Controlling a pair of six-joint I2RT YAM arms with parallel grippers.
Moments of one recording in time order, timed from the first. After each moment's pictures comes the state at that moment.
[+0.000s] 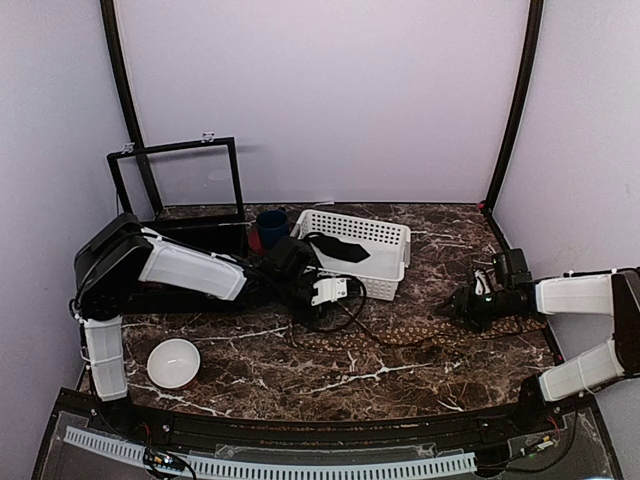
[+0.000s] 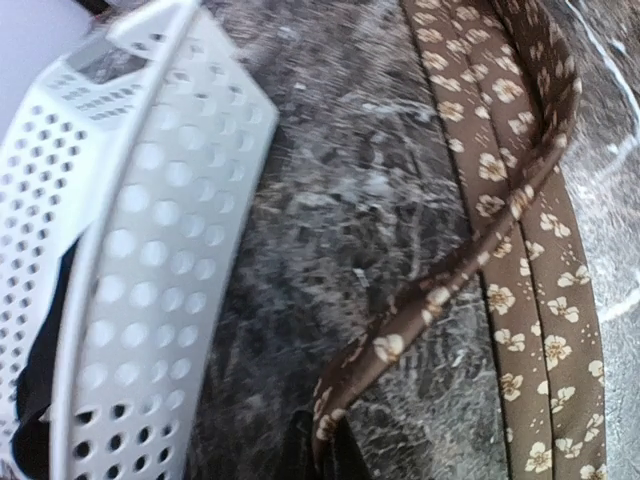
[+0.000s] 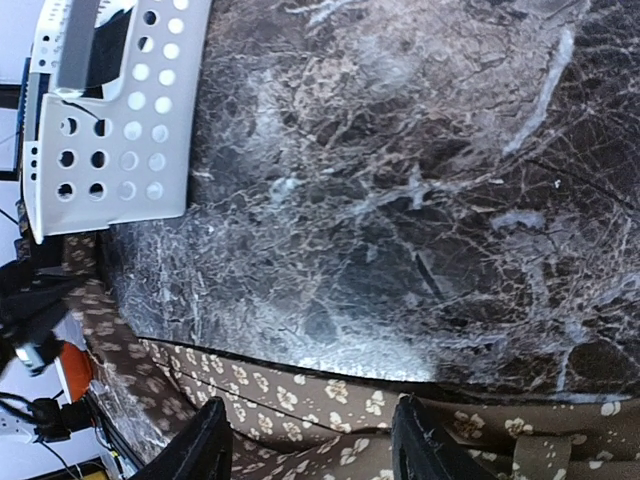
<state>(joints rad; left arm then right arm) -0.88 2.00 1.21 0.00 0.18 0.73 0.15 1.29 0.47 -0.16 -0.54 0.55</state>
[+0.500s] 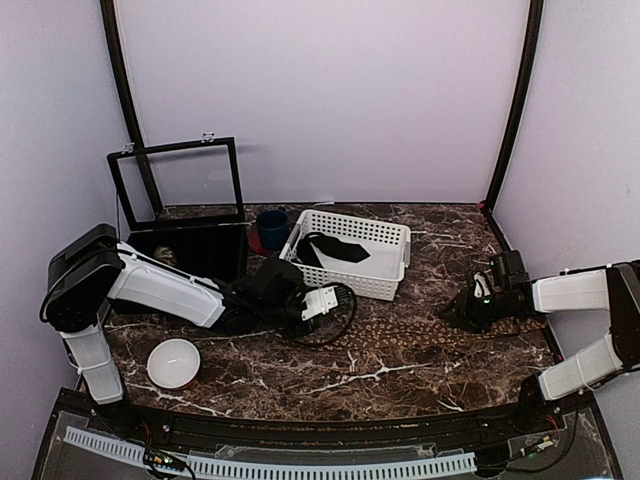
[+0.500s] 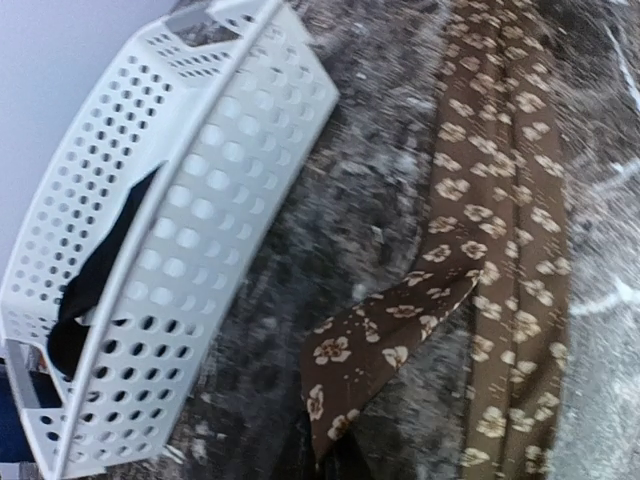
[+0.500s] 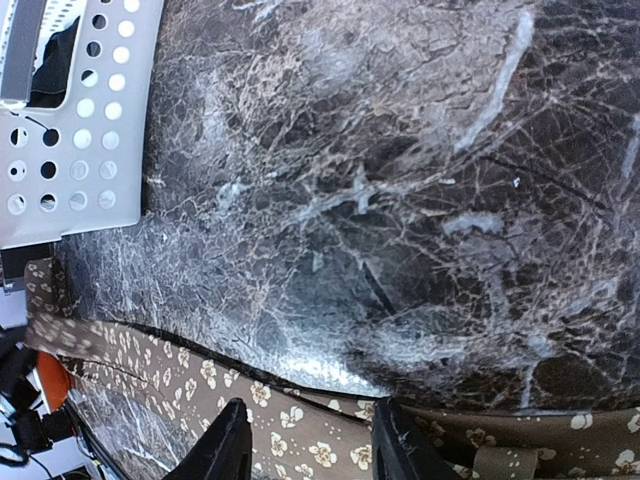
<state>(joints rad) -0.98 1.81 0.95 0.22 -0.12 0.53 0.15 1.34 0.47 -0.16 -0.48 0.53</state>
